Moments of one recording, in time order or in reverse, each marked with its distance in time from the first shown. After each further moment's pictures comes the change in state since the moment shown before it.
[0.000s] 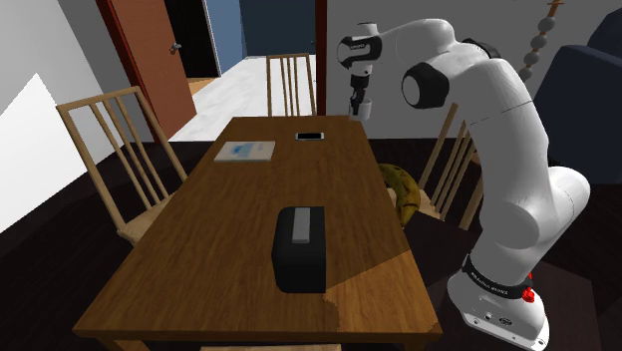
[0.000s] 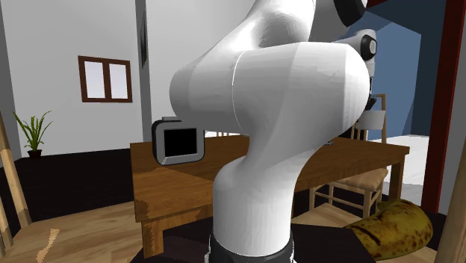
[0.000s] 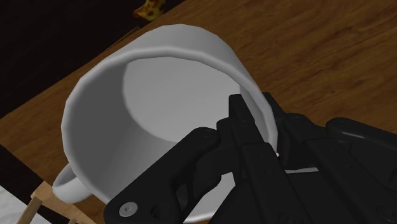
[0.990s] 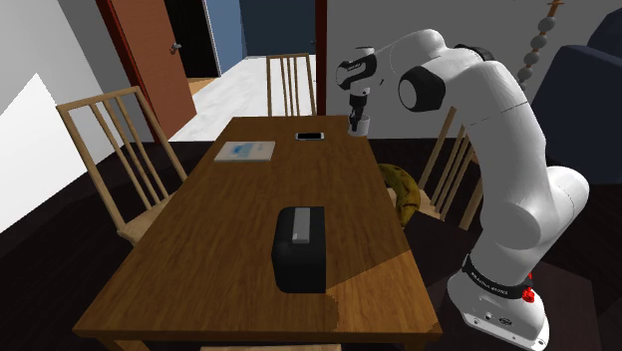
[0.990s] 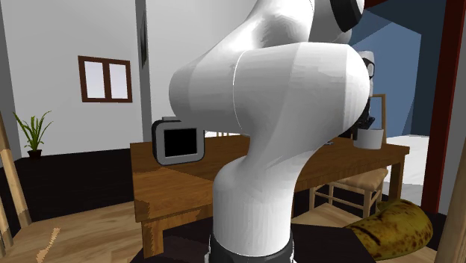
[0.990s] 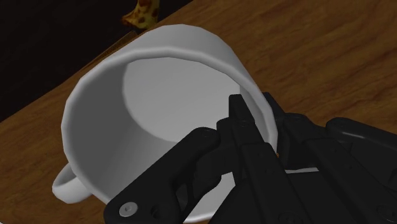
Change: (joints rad) arm 0.017 0.028 0.010 -0.159 0.016 0.183 -0.018
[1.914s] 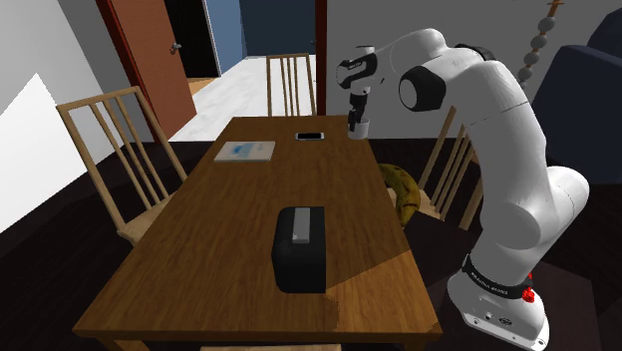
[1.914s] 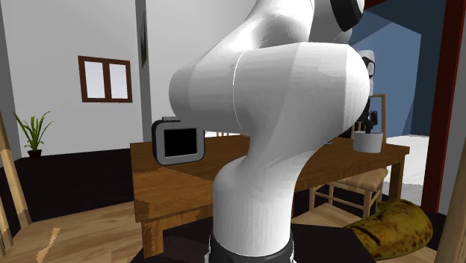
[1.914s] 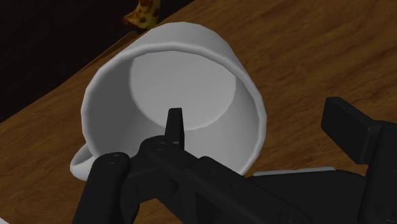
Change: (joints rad) arm -0.001 -0.003 -0.001 0.005 -0.001 -0.007 0.000
